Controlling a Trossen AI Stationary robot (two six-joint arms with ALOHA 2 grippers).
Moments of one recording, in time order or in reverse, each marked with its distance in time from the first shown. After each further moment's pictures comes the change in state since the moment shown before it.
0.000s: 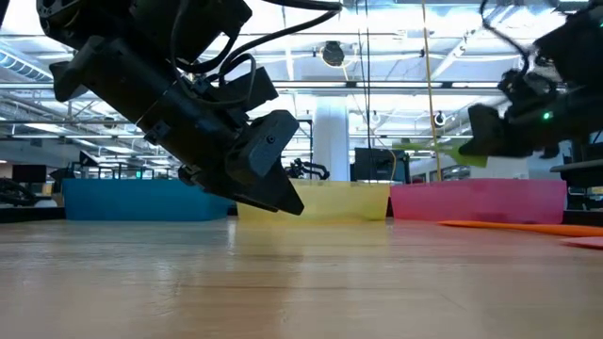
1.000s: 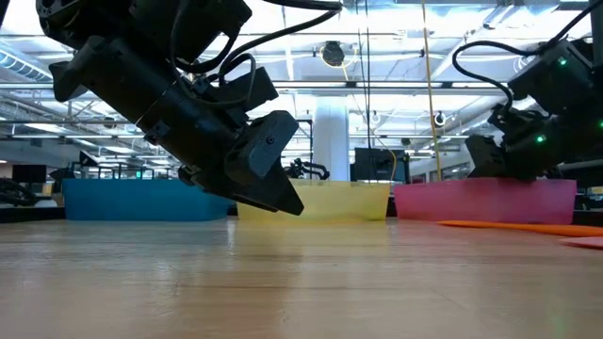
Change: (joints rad) left arm 0.000 0.000 0.000 0.000 0.000 0.006; right arm -0.230 0.000 0.000 -0.287 -0.338 0.260
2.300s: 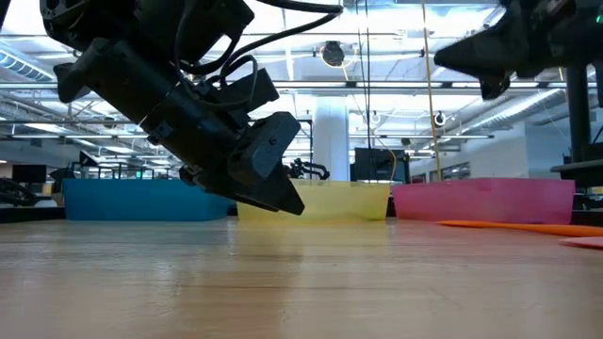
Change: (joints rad) left arm 0.007 0.000 0.000 0.001 -0.001 -0.001; right arm 0.514 0.074 0.173 0.542 -0.276 -0.588
